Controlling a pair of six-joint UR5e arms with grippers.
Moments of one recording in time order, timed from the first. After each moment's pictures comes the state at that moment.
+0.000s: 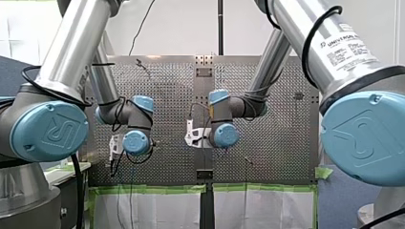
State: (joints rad) left arm -0.44 -1.93 -2.38 -2.19 -2.10 -1.62; right arm 2.42 -1.02 1.91 -0.73 1.76 1.67
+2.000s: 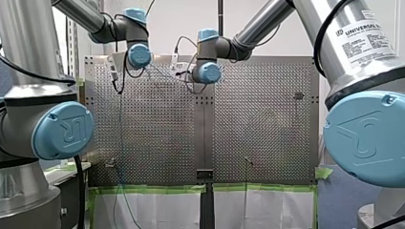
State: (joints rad) left arm -0.32 -1.38 -1.95 -2.74 -2.23 -1.70; right arm 2.44 -1.17 1.45 -0.44 1.60 1.69
